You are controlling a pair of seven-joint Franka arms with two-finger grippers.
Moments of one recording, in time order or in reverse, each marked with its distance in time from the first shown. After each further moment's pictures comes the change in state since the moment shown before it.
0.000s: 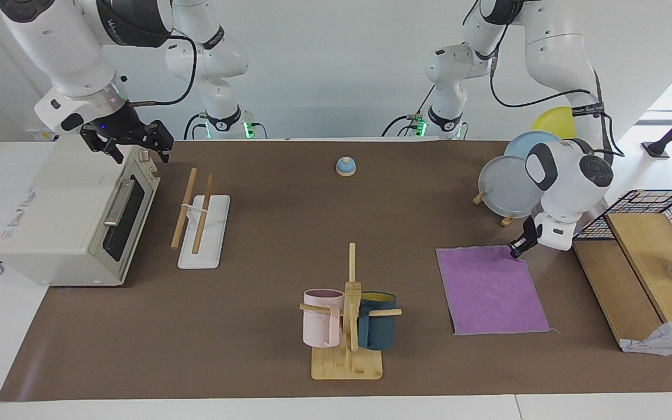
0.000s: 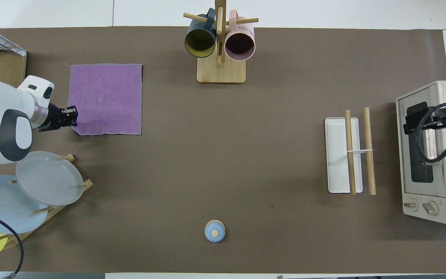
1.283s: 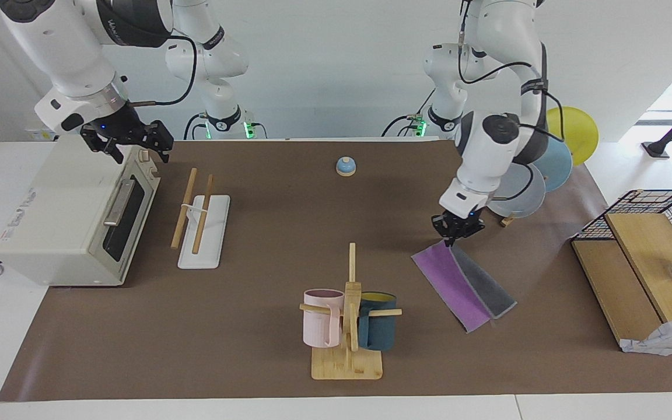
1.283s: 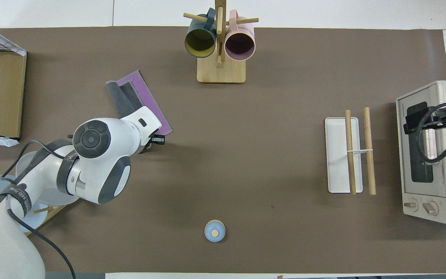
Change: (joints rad) left arm -0.432 -0.135 -0.010 -0.230 0.055 0.221 0.006; right arm 0.000 0.000 0.000 0.000 0.000 0.000 0.000
